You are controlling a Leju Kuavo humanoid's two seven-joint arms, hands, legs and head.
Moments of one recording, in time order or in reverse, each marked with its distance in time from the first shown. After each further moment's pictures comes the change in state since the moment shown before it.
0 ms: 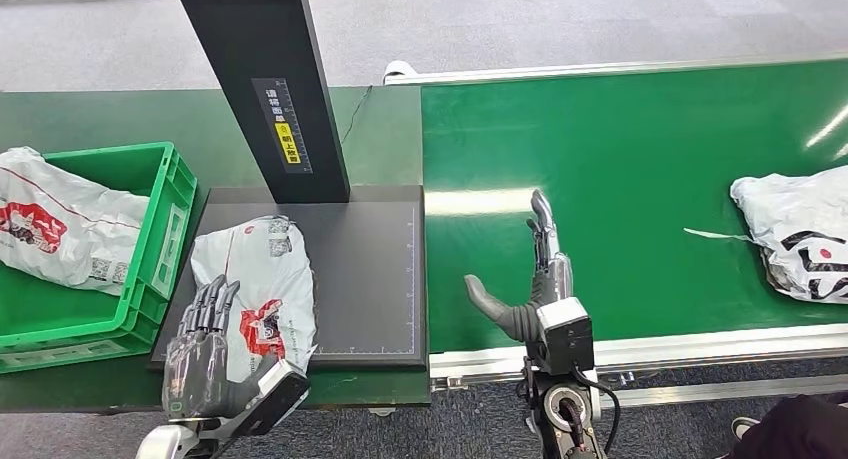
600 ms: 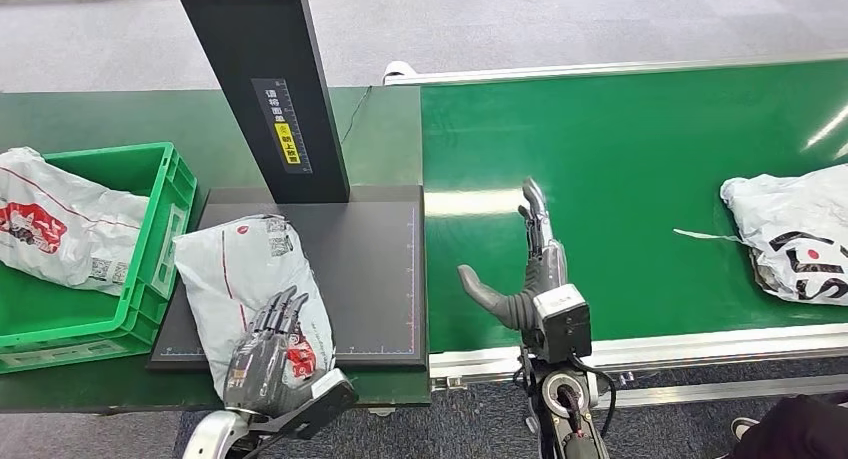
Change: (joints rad) left arm -0.076 -0.006 -0.106 0.165 0.006 -0.120 -0.007; right arm -0.053 0.003 0.002 0.019 -0.008 0.048 0.003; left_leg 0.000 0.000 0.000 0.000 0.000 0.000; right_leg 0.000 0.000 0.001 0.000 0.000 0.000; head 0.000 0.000
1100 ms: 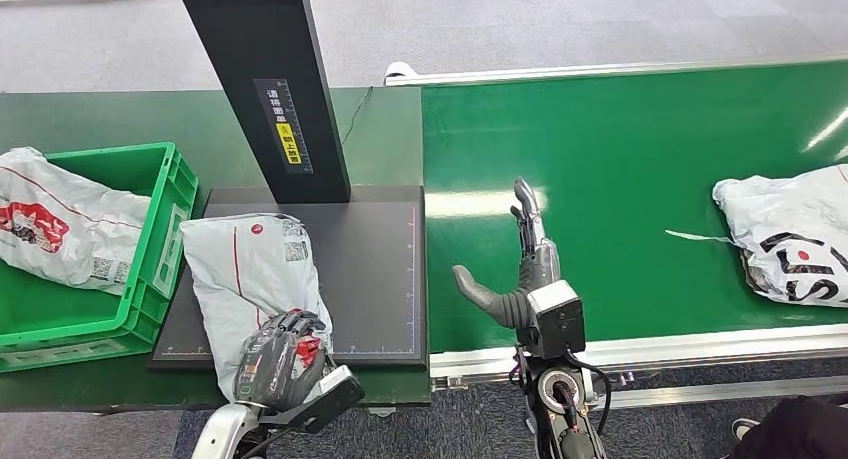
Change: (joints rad) left arm -0.057 0.003 -0.006 0.111 0.023 0.035 -0.016; right arm -0.011 0.000 0.004 0.029 -0.009 0.010 0.000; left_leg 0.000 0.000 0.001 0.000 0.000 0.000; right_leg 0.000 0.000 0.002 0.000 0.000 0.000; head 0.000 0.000
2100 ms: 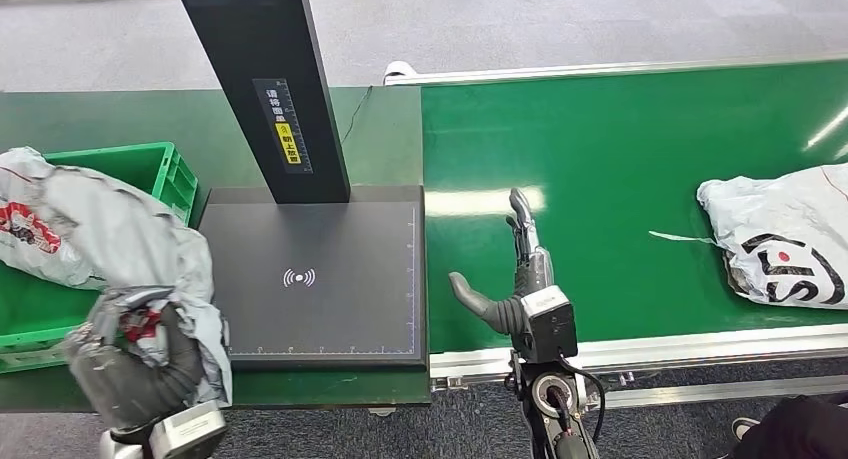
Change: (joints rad) left arm 0.084 -0.101 0.087 -0.488 0.504 0.469 -0.485; right arm 0.006 0.009 -0.003 0.055 0.006 -0.028 -0.021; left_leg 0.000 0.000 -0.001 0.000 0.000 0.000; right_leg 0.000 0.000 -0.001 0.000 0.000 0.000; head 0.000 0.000
